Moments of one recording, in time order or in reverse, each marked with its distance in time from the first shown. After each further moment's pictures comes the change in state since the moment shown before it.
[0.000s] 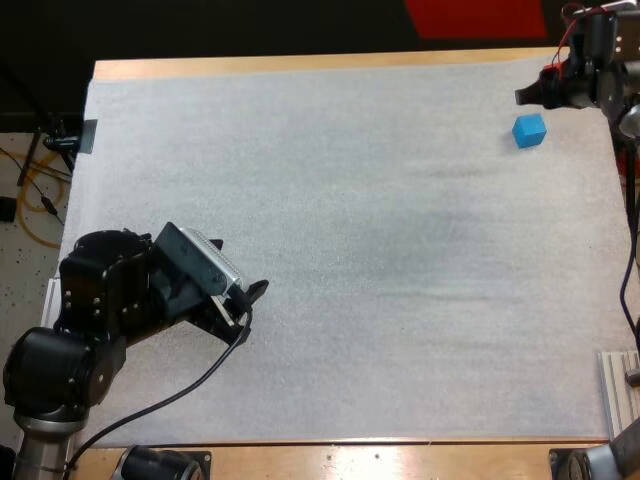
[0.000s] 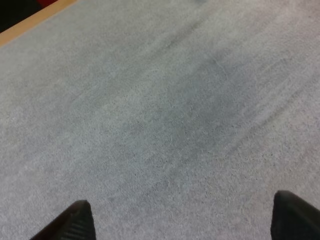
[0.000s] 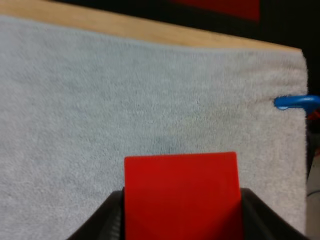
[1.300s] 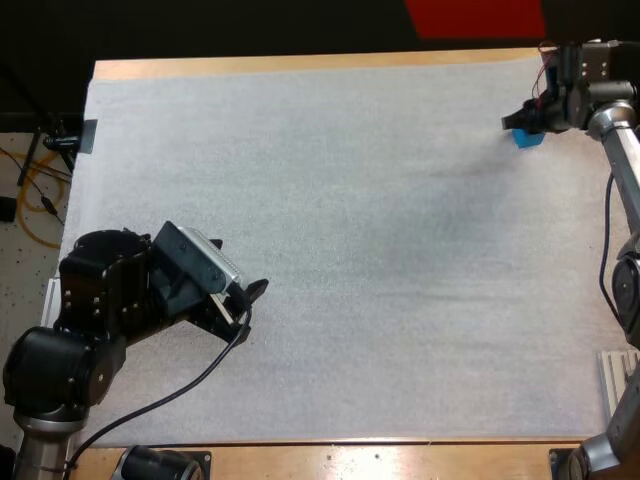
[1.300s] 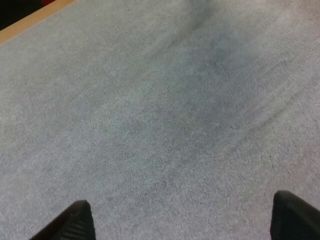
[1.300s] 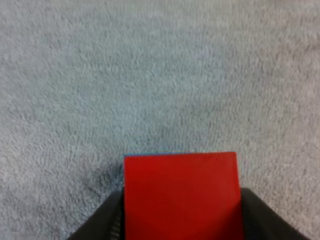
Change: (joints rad) left arm 0.000 0.000 0.000 0.000 0.000 -0.014; right arm -0.030 0.247 0.000 -0.128 -0.001 -0.008
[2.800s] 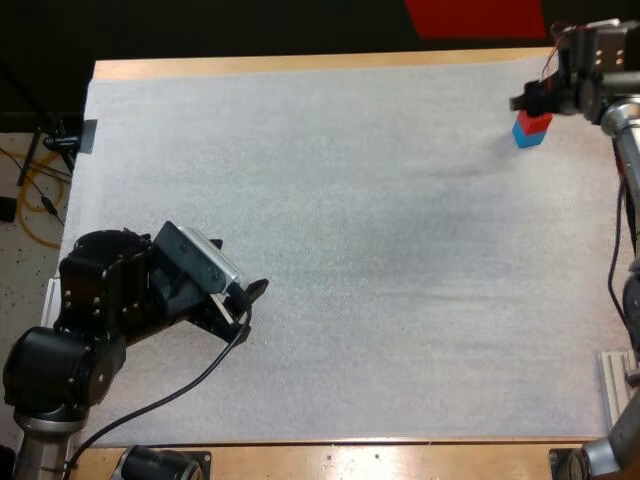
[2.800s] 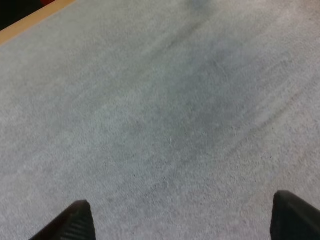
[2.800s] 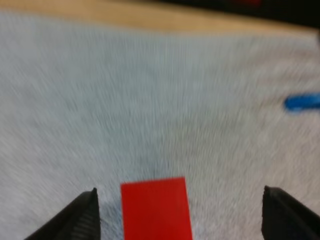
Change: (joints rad) left arm 0.000 0.000 0.000 -0.004 0.000 0.000; right arm 0.000 -0.132 0.002 -0.017 -0.010 0.024
